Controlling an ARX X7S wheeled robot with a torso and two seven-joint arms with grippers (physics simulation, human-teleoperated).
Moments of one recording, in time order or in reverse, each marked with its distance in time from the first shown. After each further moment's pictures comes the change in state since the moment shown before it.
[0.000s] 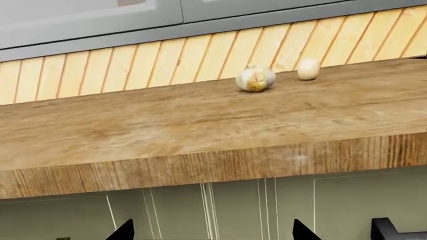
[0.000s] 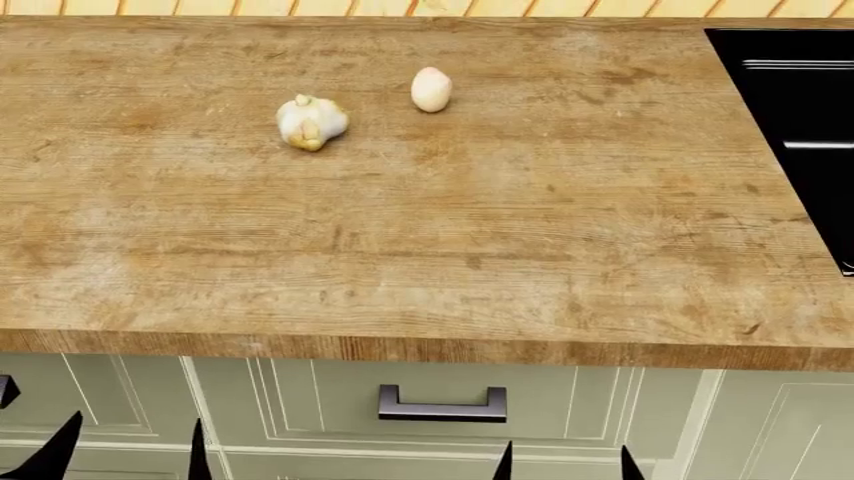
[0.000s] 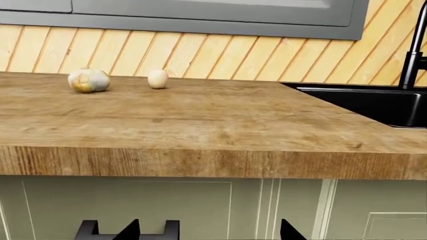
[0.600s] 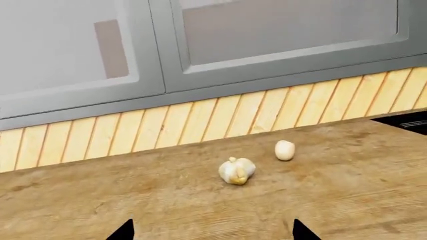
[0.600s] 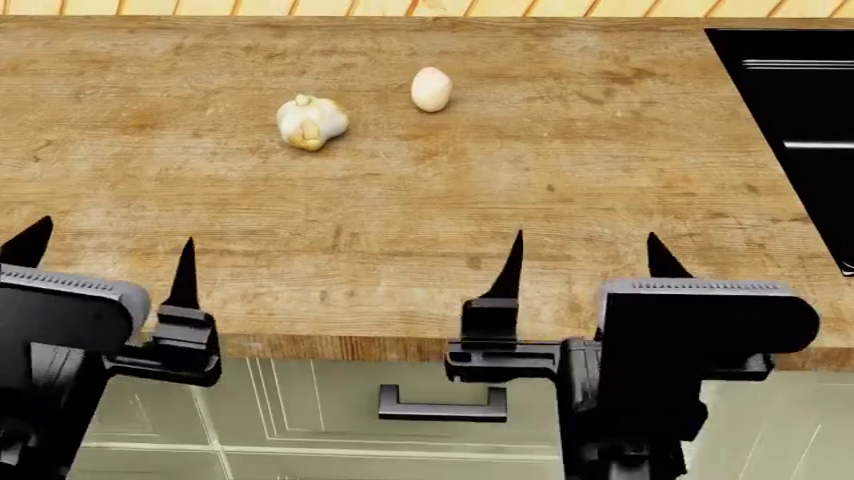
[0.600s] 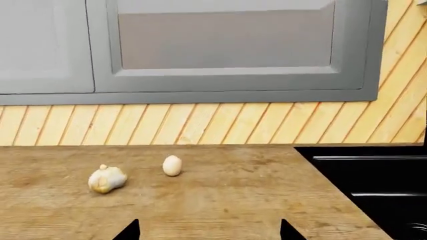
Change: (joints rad) left arm -0.291 -0.087 -0.016 0.756 -0.173 -0.934 -0.016; right arm 0.358 0.107 0.087 -0.504 0.292 0.697 0.057
